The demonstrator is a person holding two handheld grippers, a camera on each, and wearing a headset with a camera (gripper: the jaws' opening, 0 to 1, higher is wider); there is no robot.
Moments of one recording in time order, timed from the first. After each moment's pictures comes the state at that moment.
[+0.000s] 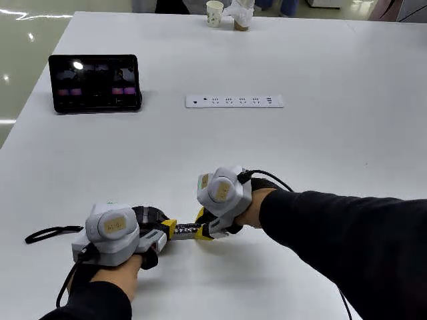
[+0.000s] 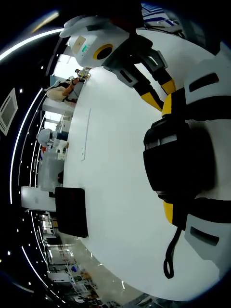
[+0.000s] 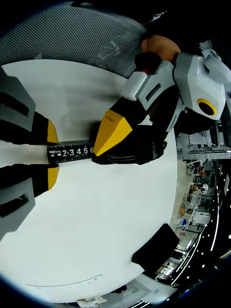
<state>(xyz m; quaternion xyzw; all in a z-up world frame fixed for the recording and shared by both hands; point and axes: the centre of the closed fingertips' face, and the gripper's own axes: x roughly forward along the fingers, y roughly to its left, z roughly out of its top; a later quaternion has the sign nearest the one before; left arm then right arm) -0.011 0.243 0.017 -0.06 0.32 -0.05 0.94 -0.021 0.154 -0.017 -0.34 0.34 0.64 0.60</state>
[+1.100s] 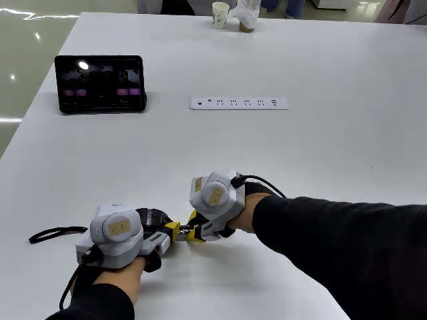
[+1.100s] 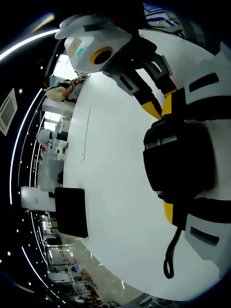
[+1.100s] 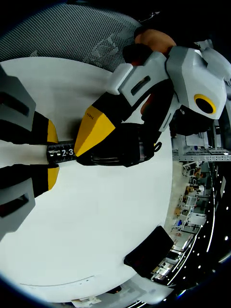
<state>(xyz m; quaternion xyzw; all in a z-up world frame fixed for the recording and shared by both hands) -0.010 0.243 0.016 -0.06 0.32 -0.05 0.94 -0.021 0.176 -0.014 -0.33 0.32 0.65 0.60</state>
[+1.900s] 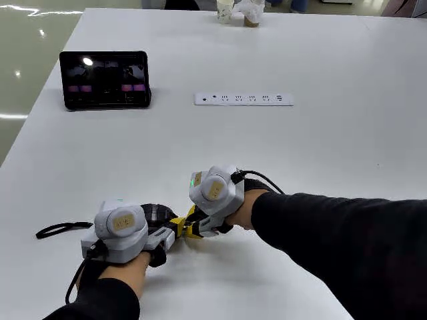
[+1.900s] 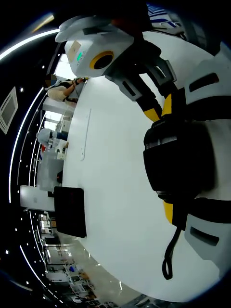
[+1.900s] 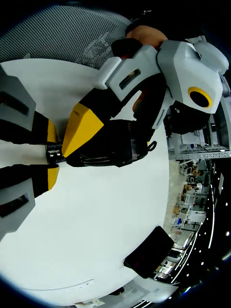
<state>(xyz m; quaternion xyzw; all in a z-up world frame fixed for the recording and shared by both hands) -0.009 0.244 0.016 -0.07 0.32 -0.05 0.94 -0.024 0.191 -0.015 -0.31 0.33 0.66 0.61</state>
